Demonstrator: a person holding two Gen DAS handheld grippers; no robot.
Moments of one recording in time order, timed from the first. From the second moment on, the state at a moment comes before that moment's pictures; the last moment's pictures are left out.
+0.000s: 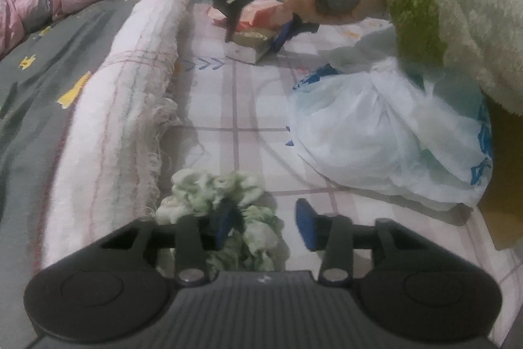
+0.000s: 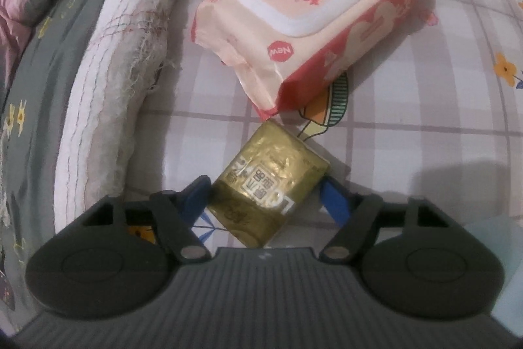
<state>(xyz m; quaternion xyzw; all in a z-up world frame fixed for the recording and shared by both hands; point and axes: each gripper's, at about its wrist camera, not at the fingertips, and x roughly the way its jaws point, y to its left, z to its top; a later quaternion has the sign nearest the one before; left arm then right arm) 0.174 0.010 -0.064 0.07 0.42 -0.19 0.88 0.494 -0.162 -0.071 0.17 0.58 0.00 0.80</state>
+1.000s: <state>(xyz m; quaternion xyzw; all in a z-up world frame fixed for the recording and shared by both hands) 0.180 -0.004 -0.052 0.10 0.41 -0.13 0.90 0.353 -0.245 0.030 0.31 0.49 0.14 0.80</state>
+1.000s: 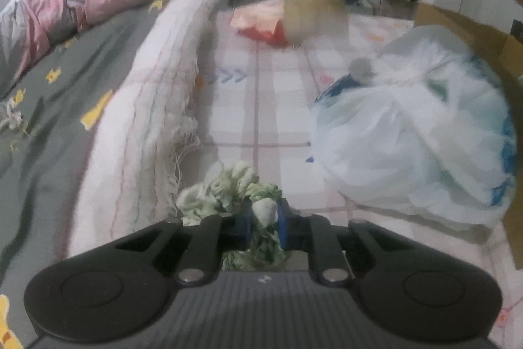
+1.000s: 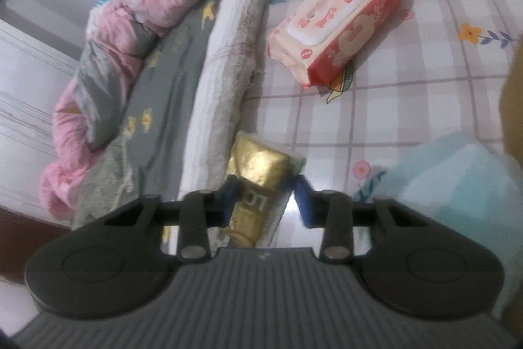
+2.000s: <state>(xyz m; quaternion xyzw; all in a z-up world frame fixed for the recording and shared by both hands) 0.173 -0.004 -0.041 0.05 0.40 -0.15 0.90 0.424 -0.172 -0.047 0.18 0.63 0.02 0.75</state>
